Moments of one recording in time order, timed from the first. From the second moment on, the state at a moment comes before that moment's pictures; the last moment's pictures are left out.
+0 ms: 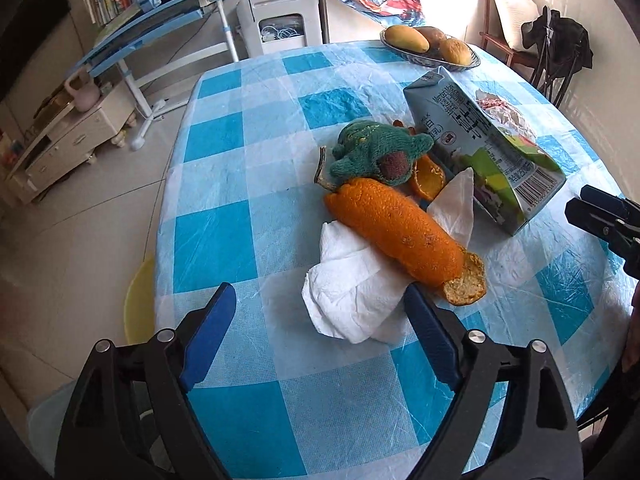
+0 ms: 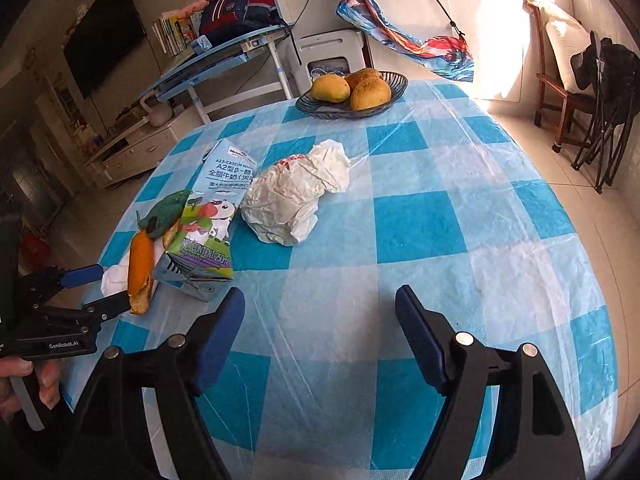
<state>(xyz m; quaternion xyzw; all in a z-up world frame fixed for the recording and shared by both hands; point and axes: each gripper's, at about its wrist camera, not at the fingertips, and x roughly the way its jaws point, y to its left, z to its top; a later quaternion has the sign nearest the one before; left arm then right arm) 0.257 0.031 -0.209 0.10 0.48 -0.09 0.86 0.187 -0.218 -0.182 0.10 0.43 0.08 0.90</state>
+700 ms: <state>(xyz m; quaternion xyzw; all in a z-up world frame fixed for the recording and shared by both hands) 0.302 0.009 -0.219 0.07 0.47 -0.09 0.88 0.224 -0.208 -0.187 0.06 0.46 0.09 0.88</state>
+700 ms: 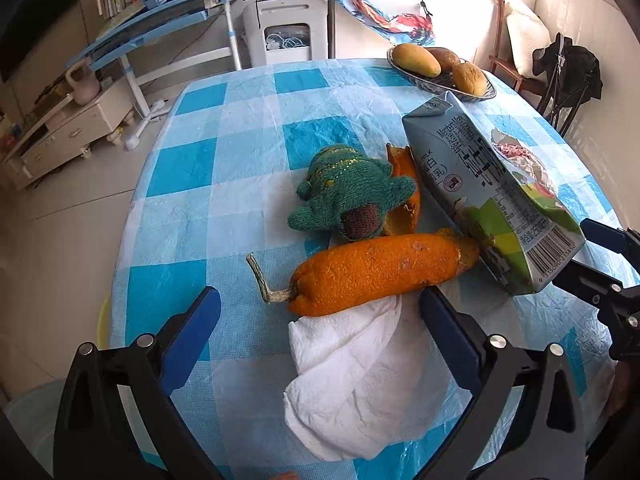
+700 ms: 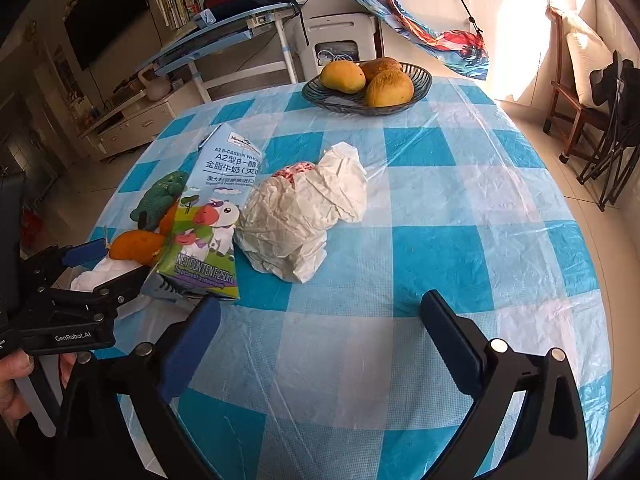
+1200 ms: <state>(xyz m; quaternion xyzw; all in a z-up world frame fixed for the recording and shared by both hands) 0.303 0.010 -0.219 0.06 0.47 -0.09 0.88 0.227 -0.189 -0.192 -0.01 0.48 0.06 0.88</state>
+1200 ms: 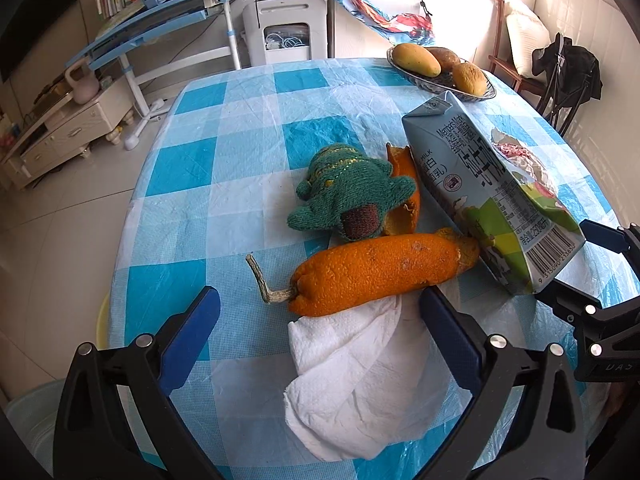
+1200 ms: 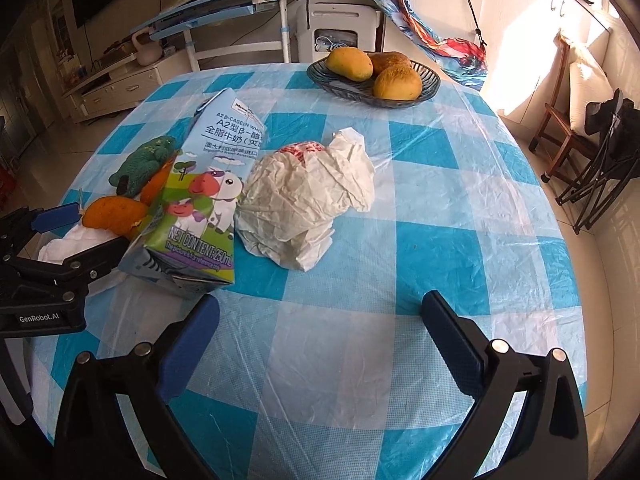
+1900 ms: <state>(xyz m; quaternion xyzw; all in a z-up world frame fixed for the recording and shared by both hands) 0.303 0.010 -0.219 0.06 0.47 -0.09 0.88 0.228 -0.192 -0.192 -0.01 0.48 0.05 0.88</state>
